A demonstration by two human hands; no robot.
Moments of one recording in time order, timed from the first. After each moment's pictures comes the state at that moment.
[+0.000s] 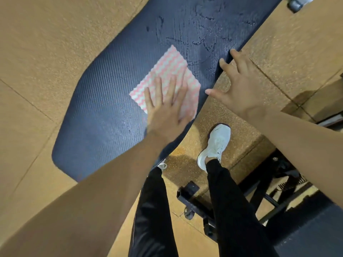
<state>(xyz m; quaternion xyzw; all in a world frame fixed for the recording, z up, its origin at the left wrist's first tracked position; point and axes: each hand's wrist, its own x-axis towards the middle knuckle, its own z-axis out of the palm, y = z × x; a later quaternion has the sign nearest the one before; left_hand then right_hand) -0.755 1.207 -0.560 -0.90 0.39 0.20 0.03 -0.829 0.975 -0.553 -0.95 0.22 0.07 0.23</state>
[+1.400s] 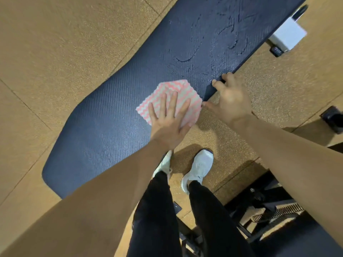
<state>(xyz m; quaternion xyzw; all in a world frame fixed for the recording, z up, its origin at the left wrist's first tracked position) -0.734 1.086 -0.563 -0.90 0.35 0.25 0.01 -0.772 0.864 -0.524 -0.96 0.19 0.13 0.17</state>
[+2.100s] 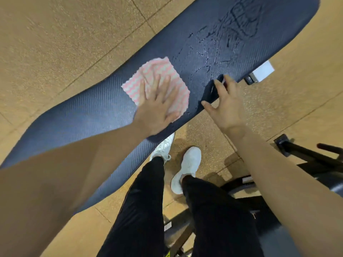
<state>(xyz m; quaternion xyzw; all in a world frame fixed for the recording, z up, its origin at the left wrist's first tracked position) -0.634 0.994 -0.563 -0.89 0.41 0.21 0.00 -0.722 0.761 -0.518 -0.95 0.22 0.13 0.20</state>
